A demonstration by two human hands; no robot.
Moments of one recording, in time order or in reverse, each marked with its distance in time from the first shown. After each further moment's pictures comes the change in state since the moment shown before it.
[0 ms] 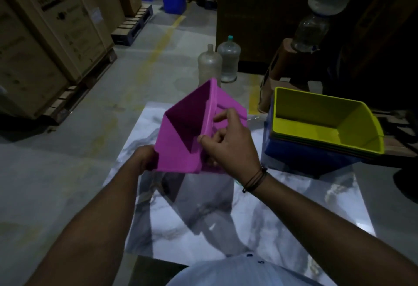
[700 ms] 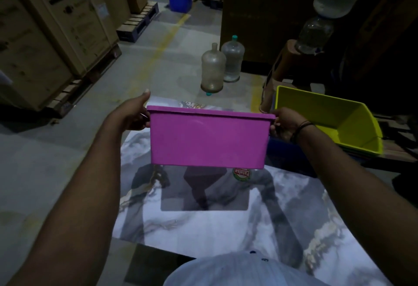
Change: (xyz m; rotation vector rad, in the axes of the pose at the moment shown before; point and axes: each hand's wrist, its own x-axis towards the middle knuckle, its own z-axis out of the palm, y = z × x) left_hand -0.090 0.108 -0.049 -0.044 0.027 0.156; right_hand 0.086 0.115 -0.100 0.466 0.019 0.904
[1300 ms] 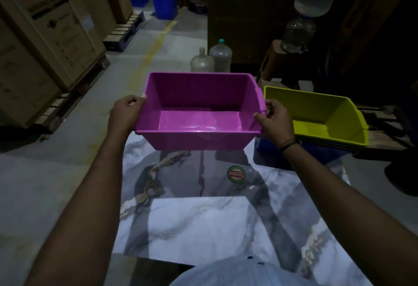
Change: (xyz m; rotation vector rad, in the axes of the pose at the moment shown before) left_hand 0.006 0.004 0.021 0.132 0.359 0.504; right_hand -0.023 0.024 0.000 -0.435 0.337 -0.814
